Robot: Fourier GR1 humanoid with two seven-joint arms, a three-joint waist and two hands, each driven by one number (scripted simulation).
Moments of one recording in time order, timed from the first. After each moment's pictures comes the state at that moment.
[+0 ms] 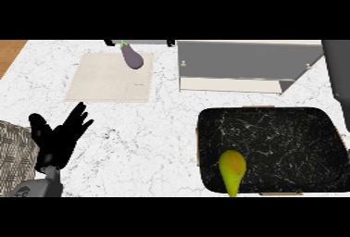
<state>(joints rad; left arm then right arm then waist) -0.07 0.23 0.05 -1.39 0.17 0.01 0.26 -1.40 -0.35 -0.14 -0.80 0.74 0.11 0.43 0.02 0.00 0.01</state>
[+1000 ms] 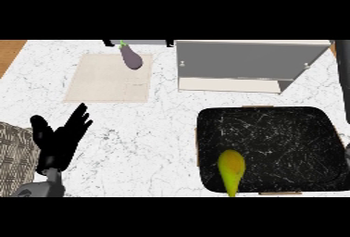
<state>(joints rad) -0.05 0.21 0.04 -1.42 0.15 0.02 0.28 -1.45 -0.33 -0.33 -0.72 0.61 -0.07 0.44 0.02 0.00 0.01</state>
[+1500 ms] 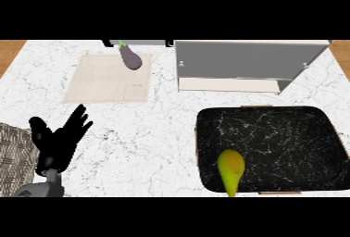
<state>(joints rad) -0.05 0.20 0.05 -1.41 0.15 0.02 0.26 -1.47 -0.37 -0.47 -0.74 0.51 -0.23 0.45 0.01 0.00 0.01</state>
